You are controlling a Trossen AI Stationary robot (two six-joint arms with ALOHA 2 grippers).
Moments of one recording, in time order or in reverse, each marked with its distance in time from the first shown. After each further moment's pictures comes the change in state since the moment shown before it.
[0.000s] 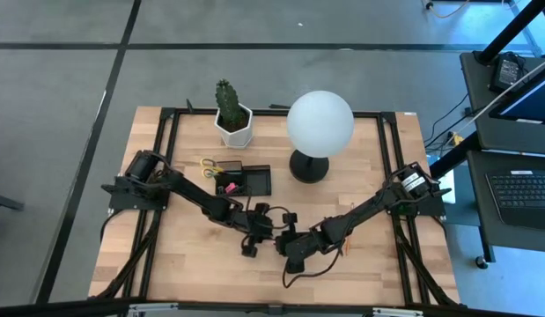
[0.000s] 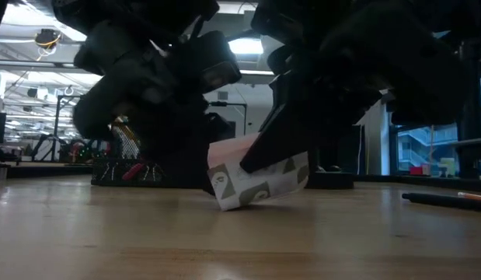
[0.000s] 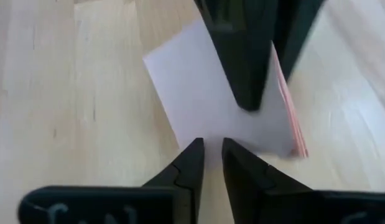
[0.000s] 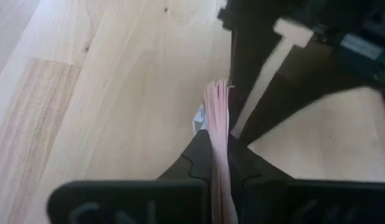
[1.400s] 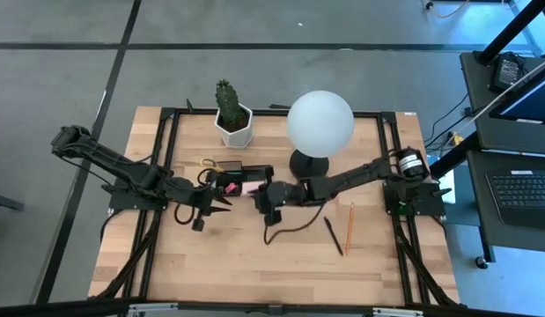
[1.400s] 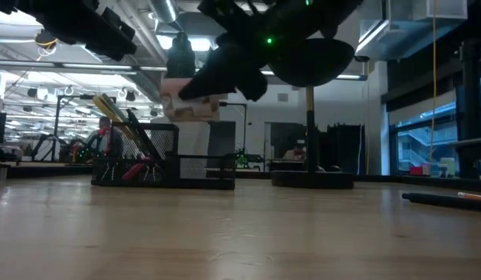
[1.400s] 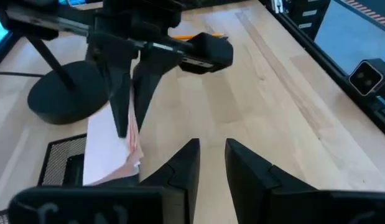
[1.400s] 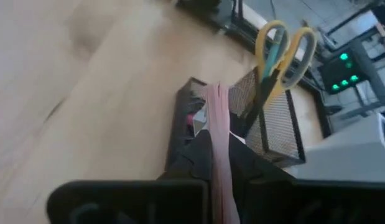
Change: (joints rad) left arm -0.035 -1.018 -0.419 -0.262 -0.169 0.046; right arm -0.327 -0.050 0.115 0.148 -0.067 -0.629
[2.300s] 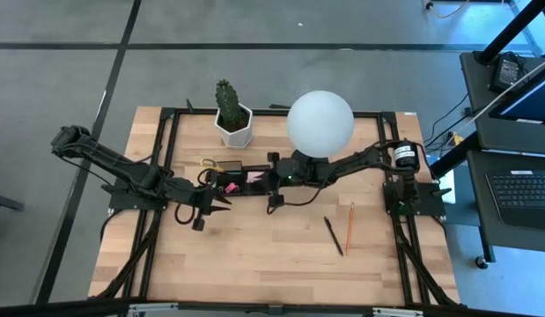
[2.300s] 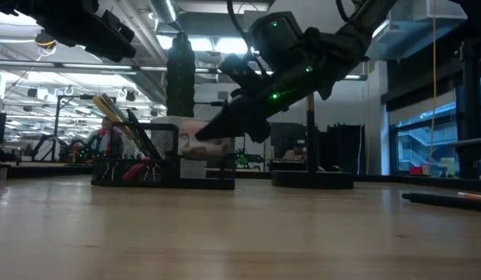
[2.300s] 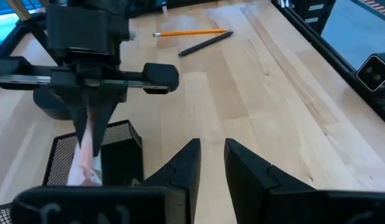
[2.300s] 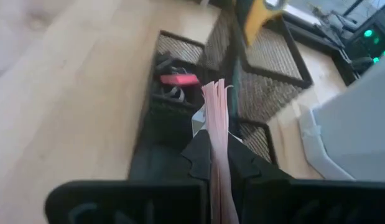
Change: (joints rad) left arm 0.000 0.001 0.000 -0.018 -0.016 0.000; right arm -0.194 0.037 -0.218 0.323 -0.243 0.091
